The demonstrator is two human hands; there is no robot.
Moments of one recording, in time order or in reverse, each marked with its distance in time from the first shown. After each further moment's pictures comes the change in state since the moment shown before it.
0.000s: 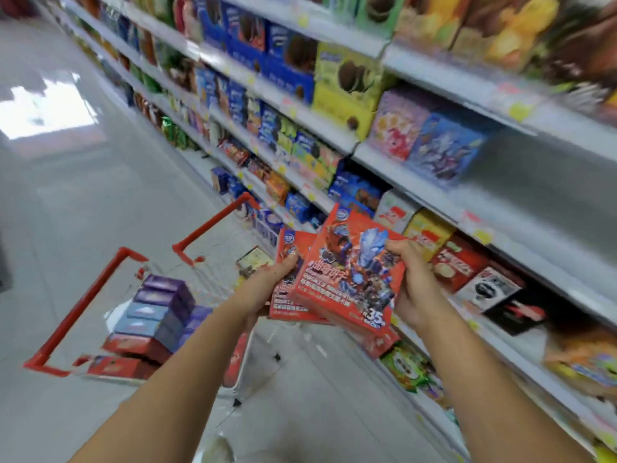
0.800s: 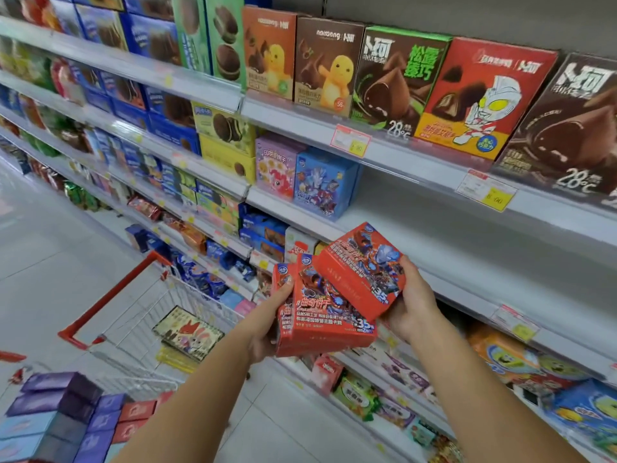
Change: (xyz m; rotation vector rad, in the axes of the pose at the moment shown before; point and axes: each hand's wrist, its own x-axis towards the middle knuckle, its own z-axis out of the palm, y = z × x) left_hand 0.053 0.035 0.203 0.015 -0.075 -0.173; right_hand 0.003 -0.077 -0.179 0.364 0.382 -0.075
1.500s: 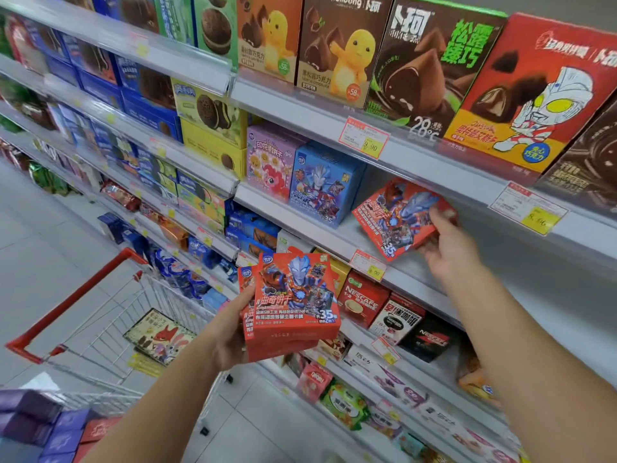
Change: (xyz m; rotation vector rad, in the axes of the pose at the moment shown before) left_hand 0.067 0.020 -0.047 -0.147 -0.019 -0.084; right_hand 0.099 -0.100 0.017 -0.087 0.186 -0.354
